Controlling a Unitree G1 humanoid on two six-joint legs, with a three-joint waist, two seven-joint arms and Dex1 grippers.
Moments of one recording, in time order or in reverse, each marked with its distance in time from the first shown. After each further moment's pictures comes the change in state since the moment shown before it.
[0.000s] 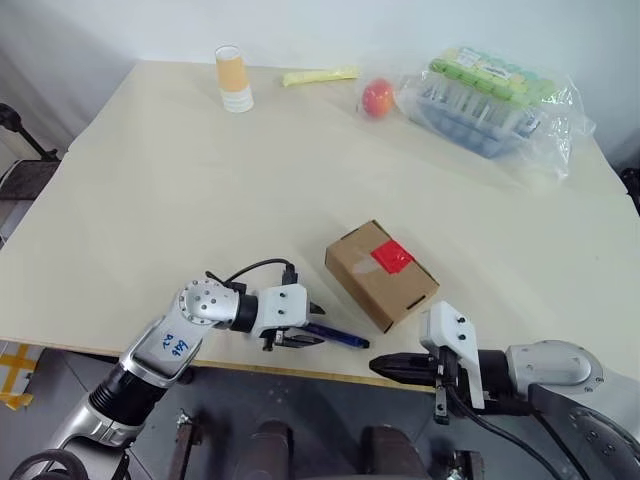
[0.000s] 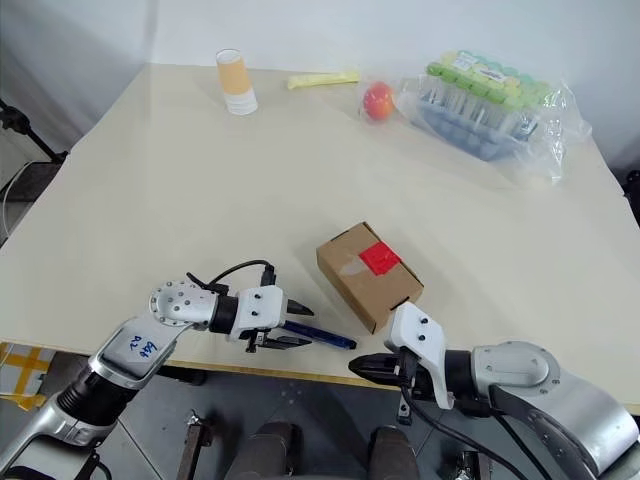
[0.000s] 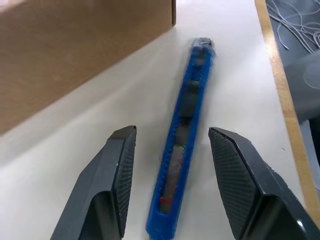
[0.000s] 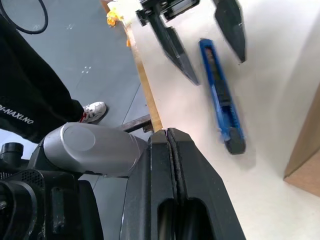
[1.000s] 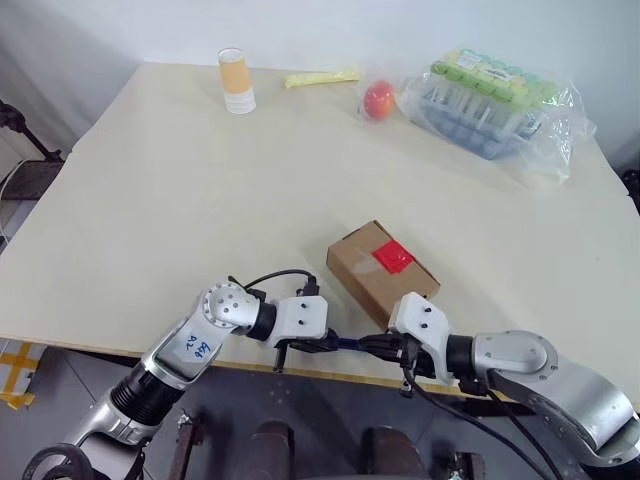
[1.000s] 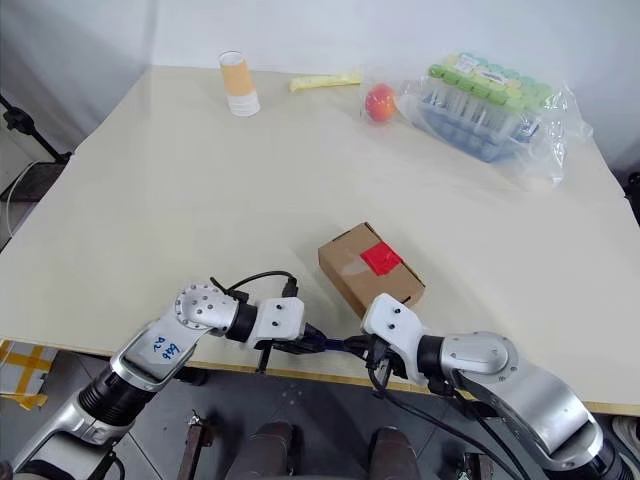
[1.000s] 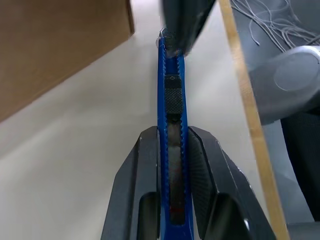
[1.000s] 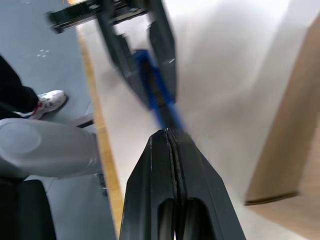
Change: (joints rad) left arm -0.049 -0.056 -0.098 -0.050 0.066 0.138 -0.071; right arm -0.145 0.065 0.221 0.075 -0.229 -0.024 -0.141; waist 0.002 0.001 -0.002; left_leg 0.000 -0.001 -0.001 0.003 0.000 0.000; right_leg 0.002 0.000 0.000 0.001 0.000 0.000
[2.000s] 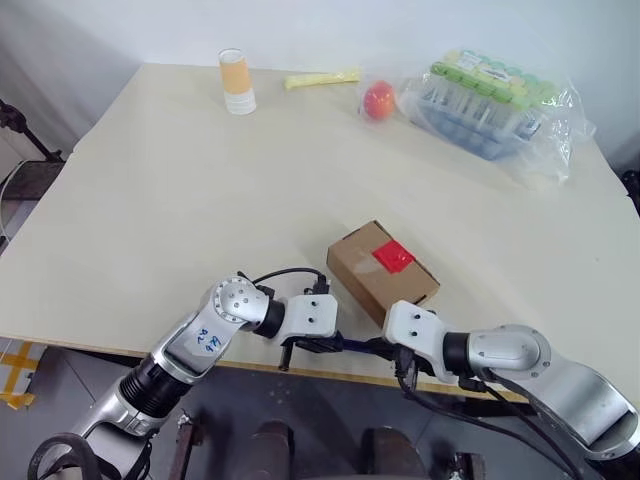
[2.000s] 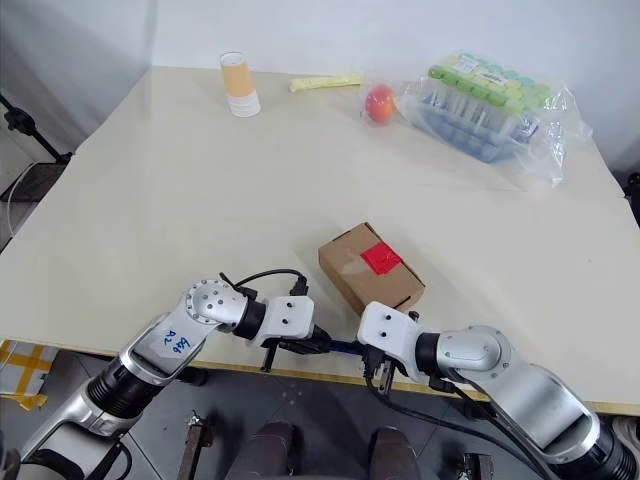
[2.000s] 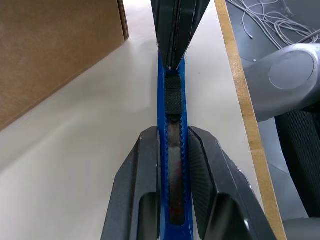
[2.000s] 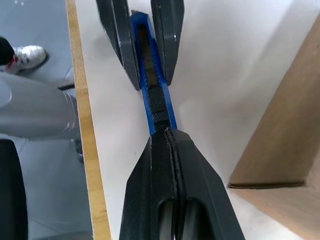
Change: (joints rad) left arm -0.042 -0.019 -0.025 -0.002 0.009 0.072 -0.011; right arm -0.058 -0.098 0.119 0.000 -0.172 -0.024 0.051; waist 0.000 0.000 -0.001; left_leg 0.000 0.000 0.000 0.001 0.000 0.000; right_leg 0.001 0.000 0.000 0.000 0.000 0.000
